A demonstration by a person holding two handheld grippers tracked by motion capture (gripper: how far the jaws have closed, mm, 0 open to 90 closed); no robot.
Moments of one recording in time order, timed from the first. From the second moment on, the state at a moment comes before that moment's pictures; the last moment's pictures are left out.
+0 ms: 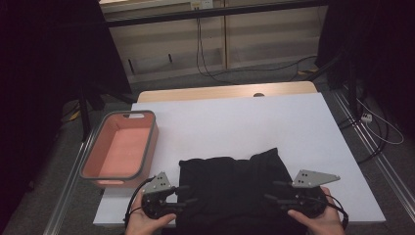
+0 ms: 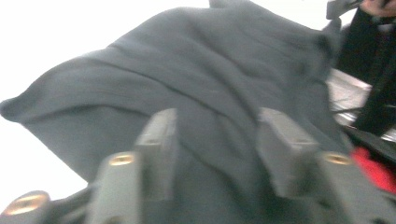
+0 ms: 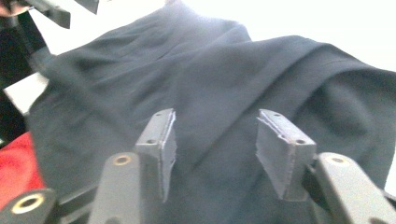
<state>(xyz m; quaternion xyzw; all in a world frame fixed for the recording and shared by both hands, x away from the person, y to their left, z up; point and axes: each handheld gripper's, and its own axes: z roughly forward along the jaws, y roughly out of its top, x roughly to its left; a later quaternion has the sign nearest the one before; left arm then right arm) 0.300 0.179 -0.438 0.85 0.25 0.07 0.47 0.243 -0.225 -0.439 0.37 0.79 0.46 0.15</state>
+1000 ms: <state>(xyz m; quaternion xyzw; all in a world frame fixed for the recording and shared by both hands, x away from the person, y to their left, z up) 0.412 0.125 -0.449 0.85 0.29 0.14 0.42 0.408 -0.217 -0.443 0.44 0.79 0.37 0.20</state>
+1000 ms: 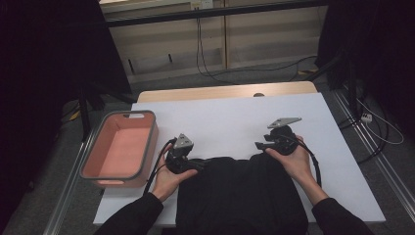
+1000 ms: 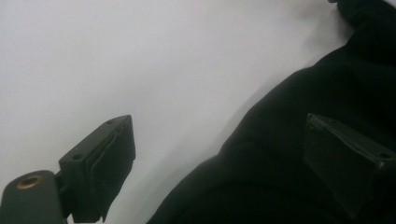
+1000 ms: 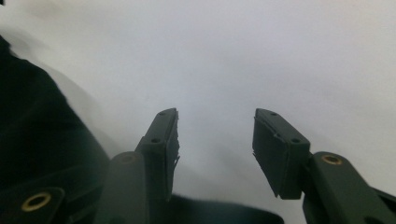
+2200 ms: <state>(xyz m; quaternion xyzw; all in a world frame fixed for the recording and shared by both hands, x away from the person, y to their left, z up) 0.412 0.135 -0.452 0.85 0.30 0.14 0.40 0.366 -0.264 -0.460 0.44 0.82 0.33 0.16</state>
